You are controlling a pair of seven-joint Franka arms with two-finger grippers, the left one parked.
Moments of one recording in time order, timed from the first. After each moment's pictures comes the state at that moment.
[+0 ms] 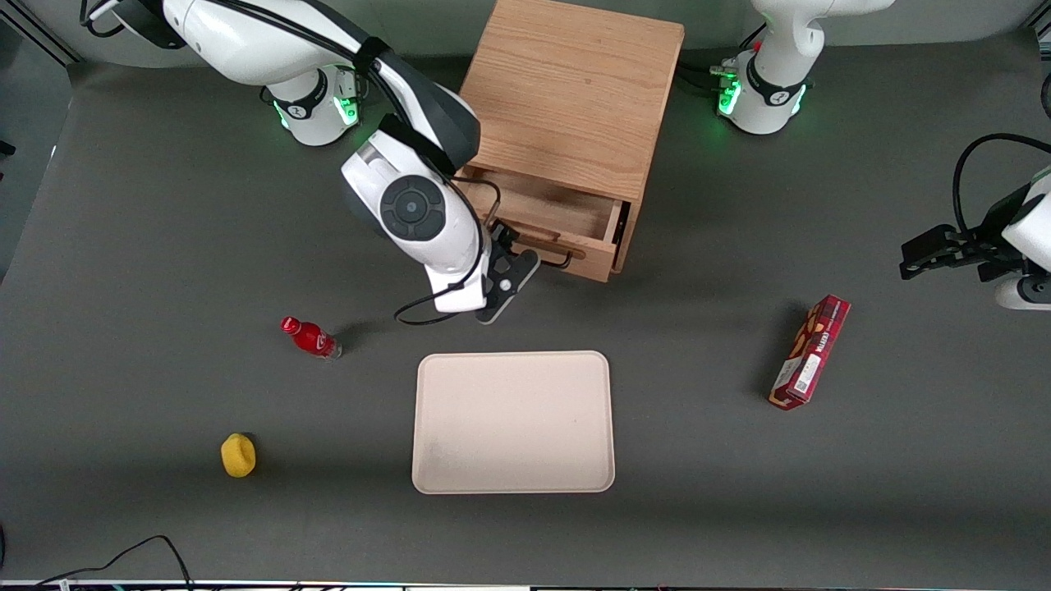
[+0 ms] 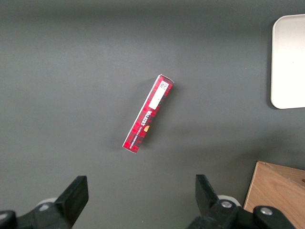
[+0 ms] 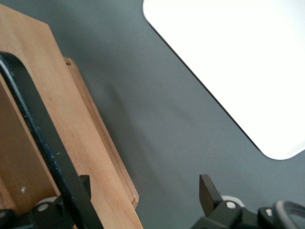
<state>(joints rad) 0.27 0.57 0.48 -1.46 -0.05 1.89 -0.11</state>
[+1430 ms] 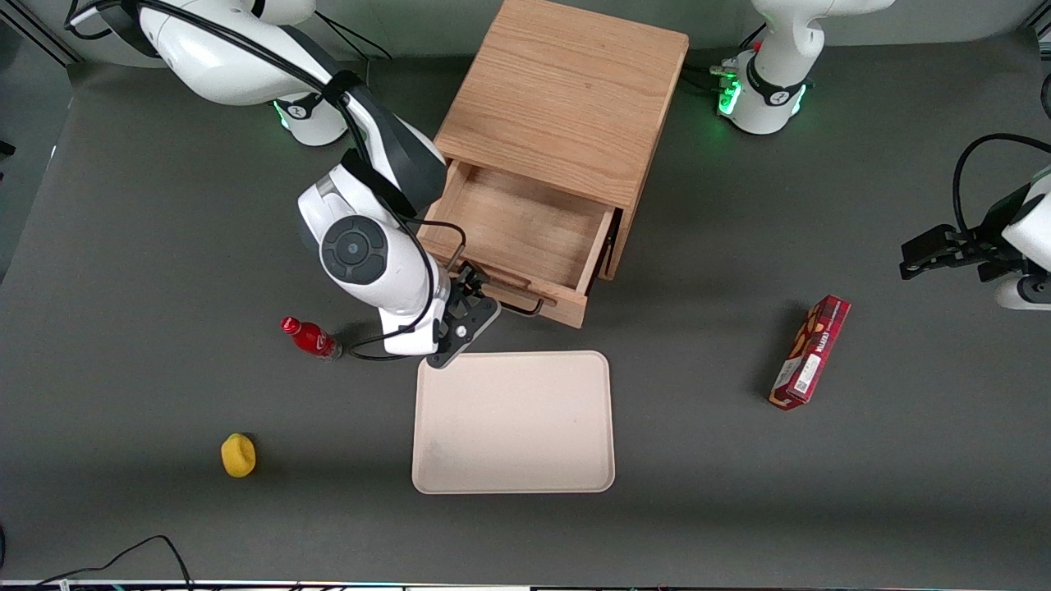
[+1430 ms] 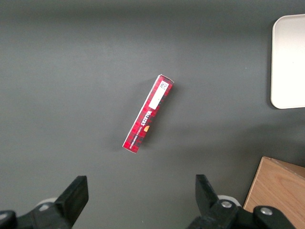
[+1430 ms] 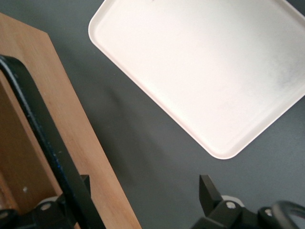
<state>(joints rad) 0.25 0.60 0.39 -1.37 -0.05 1.90 -0.13</state>
